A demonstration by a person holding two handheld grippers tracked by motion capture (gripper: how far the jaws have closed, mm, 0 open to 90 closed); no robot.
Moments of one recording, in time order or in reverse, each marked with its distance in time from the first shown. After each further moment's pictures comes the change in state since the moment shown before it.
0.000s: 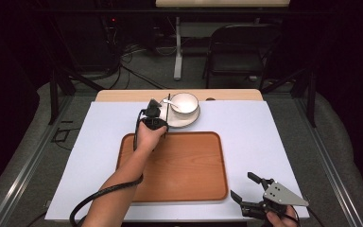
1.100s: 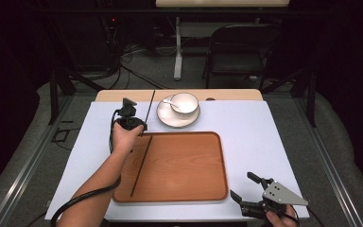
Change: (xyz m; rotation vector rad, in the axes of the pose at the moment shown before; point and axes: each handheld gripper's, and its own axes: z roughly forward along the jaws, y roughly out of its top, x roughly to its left) left arm 0.059 -0.016 -0.058 -0.063 -0.009 -0.067; right arm 0.000 0.000 0.001 0.002 0.000 -0.001
